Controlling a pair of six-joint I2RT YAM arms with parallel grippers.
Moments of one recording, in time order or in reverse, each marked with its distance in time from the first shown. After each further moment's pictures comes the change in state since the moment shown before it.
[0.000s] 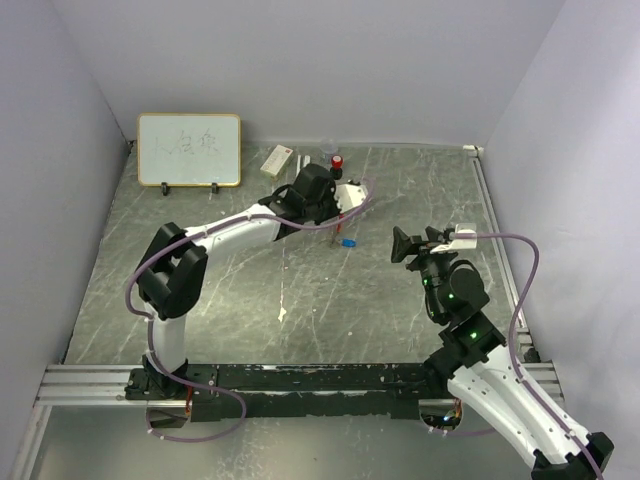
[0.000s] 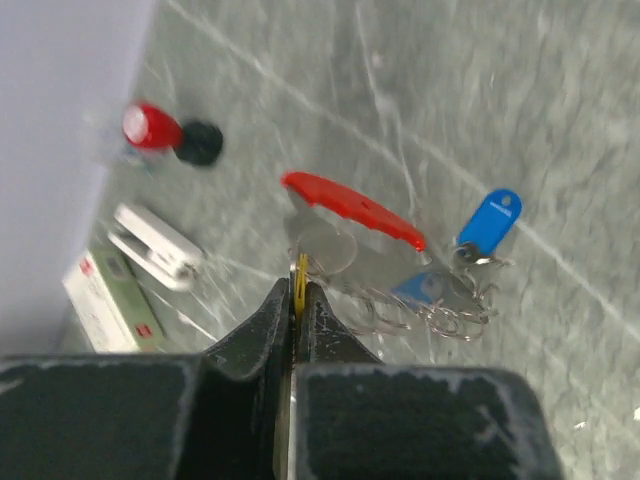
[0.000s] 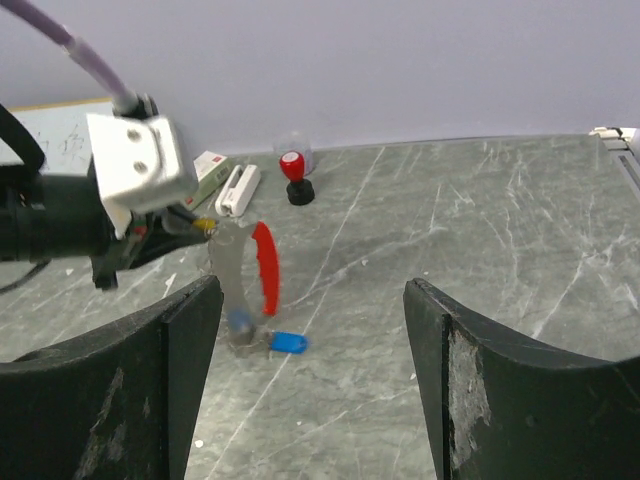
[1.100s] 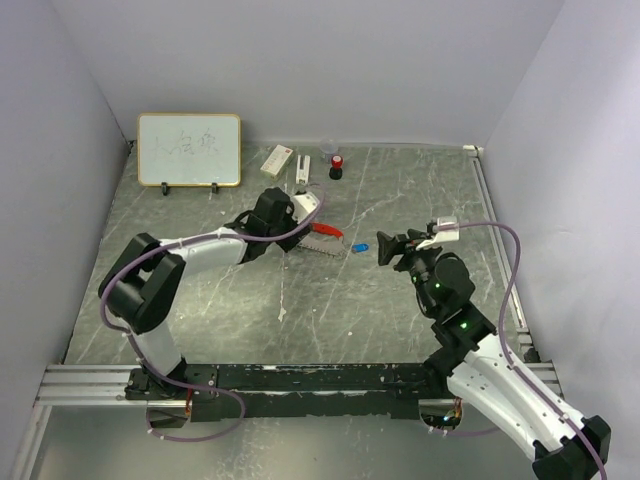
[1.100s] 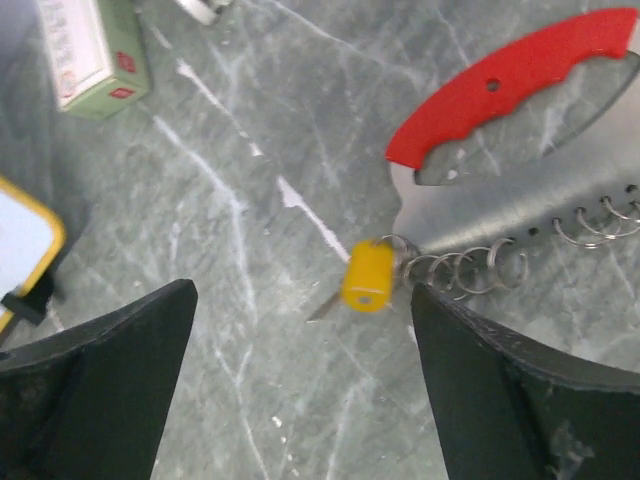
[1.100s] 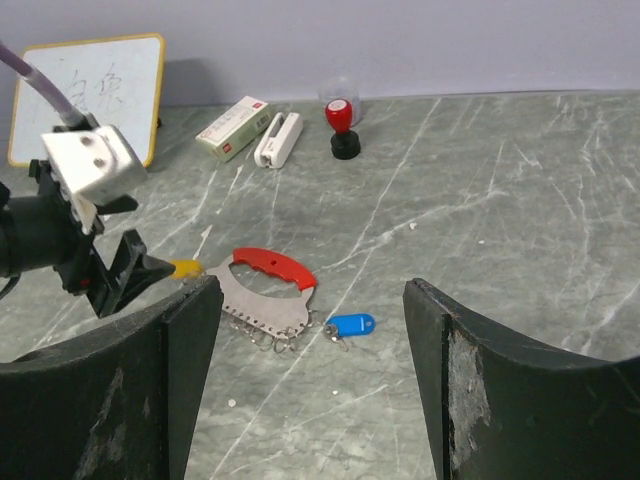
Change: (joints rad) left arm 0.138 -0.168 -0.506 0.219 -0.183 -0.225; right arm 0.000 0.112 -0.005 0.011 -0.111 0.068
